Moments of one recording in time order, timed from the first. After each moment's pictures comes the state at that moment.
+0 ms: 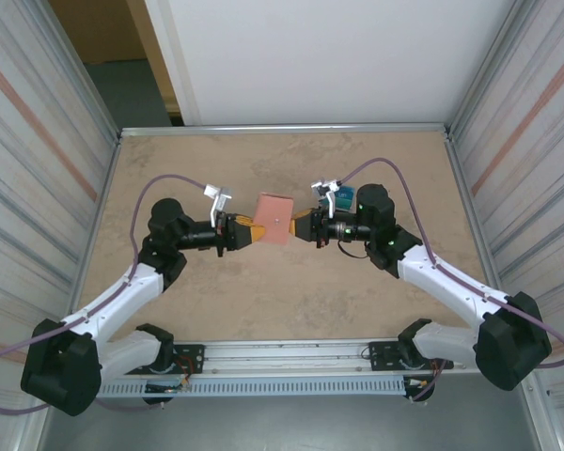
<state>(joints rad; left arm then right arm) -0.41 1.07 0.58 0.47 1.04 -0.58 0.61 1.17 0.76 0.23 -0.77 0.55</state>
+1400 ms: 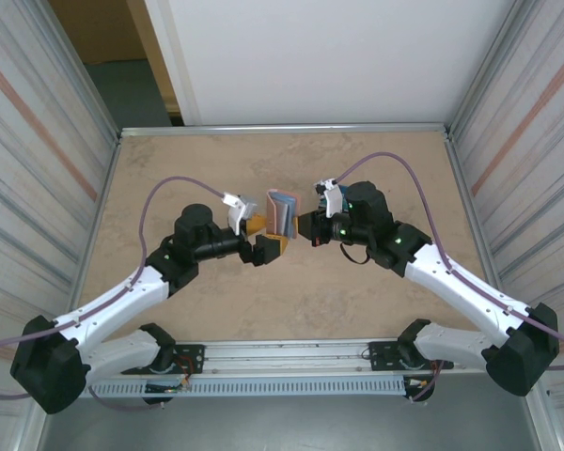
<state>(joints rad) -0.65 1.05 0.65 0.15 0.52 -0.34 0.72 1.11 0.94 -0.28 -0.31 0.48</state>
